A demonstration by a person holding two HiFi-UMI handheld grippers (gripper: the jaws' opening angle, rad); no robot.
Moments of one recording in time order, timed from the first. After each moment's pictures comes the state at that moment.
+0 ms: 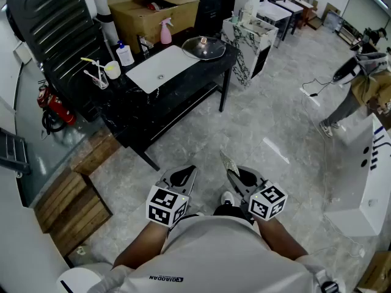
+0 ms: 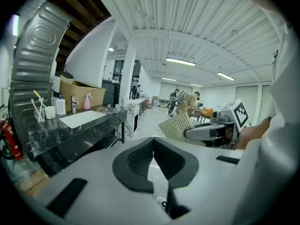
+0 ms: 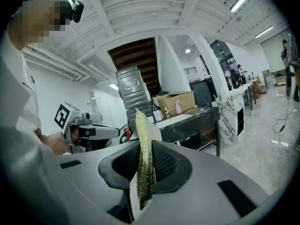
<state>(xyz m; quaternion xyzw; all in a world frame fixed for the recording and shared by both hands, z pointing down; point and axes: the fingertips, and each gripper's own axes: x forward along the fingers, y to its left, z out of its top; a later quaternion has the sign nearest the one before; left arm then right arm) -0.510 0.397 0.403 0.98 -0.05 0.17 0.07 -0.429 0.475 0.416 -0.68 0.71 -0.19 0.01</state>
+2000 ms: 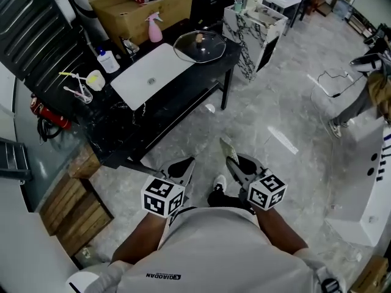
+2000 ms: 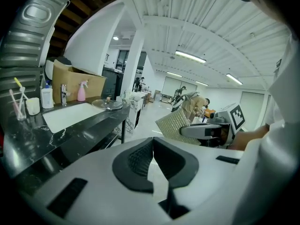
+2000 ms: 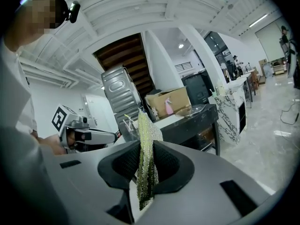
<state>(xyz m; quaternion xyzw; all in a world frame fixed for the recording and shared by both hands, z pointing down) -0.340 0.276 0.426 0.97 -0.05 0.21 0.13 -0.251 0.344 0.433 -0.68 0.70 -0.22 0.03</state>
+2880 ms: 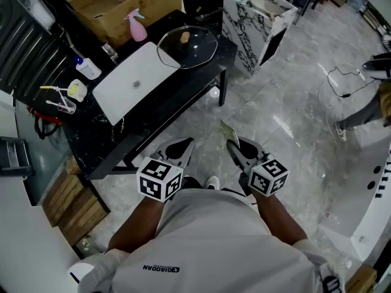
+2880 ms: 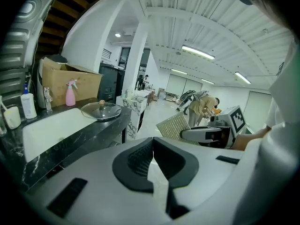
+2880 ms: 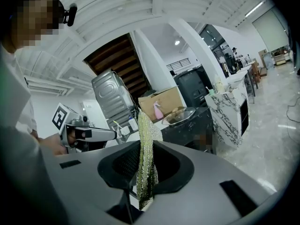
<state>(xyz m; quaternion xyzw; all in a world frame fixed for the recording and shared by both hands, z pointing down) -0.139 0.203 0.424 0.96 -0.07 0.23 0.12 -0.050 0.272 0.443 -0.66 0.71 -0.25 0.06</state>
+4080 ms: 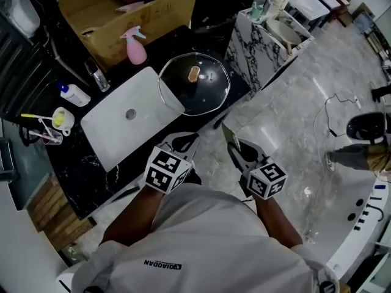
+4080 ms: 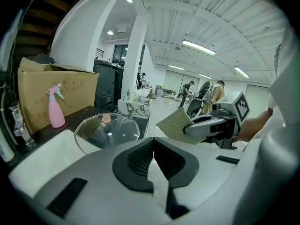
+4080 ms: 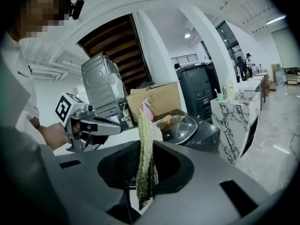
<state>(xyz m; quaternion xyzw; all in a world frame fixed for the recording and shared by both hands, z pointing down) 0.015 -0.021 0.436 0.96 -0.05 0.24 0.09 0.086 0.051 0.444 -0.66 0.71 -0.24 -0.04</state>
